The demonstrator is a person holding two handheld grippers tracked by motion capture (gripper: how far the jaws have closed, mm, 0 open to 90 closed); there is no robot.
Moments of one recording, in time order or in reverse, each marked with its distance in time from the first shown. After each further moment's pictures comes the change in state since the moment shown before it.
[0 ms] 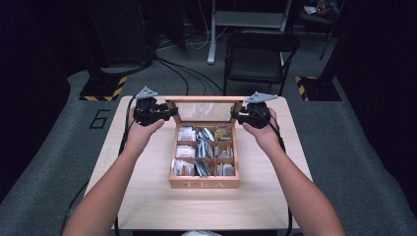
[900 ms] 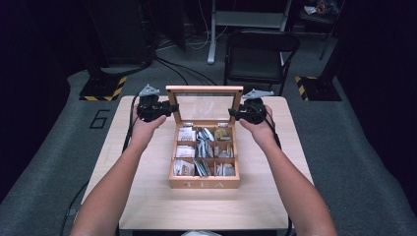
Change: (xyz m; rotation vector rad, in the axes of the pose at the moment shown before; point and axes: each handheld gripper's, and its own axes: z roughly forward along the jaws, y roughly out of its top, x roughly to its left) left arm 0.015 -0.001 0.022 -0.010 0.017 -0.003; right arm -0.011 0.000 0.026 0.018 -0.005 0.052
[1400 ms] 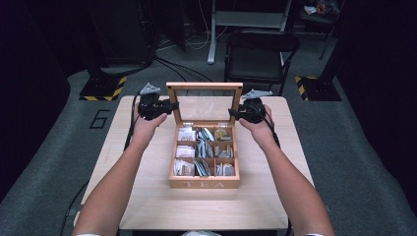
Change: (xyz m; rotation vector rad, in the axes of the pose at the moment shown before) left arm 0.002 0.003 0.005 -0.008 0.018 -0.023; right arm -0.006 -0.003 0.008 0.004 0.009 -0.004
